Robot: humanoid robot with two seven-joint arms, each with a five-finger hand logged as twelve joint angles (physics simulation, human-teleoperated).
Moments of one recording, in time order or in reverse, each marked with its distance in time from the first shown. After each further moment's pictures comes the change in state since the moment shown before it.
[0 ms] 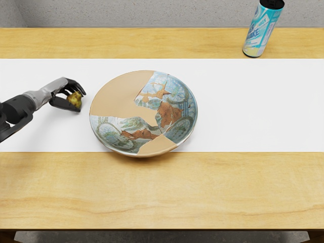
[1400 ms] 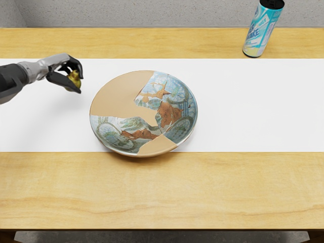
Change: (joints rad) left arm -0.197 0.057 0.031 -0.011 0.000 -0.241 0.004; right arm 0.007 0.000 0.001 0.001 0.001 0.000 0.000
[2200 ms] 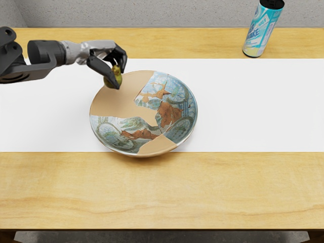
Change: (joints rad) left arm -0.169 -0.138 -0.003 -0.017 -0.034 -0.233 0.031; right arm 0.026 0.000 0.001 0.000 0.000 0.007 0.000
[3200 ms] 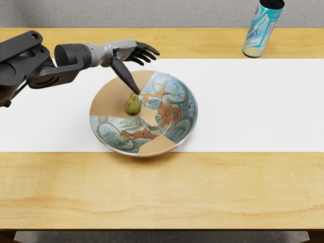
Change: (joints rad) left arm 0.010 -0.115 -0.019 -0.002 -0.174 0.086 0.114; right arm 0.004 0.000 -0.002 0.000 0.000 -0.002 0.000
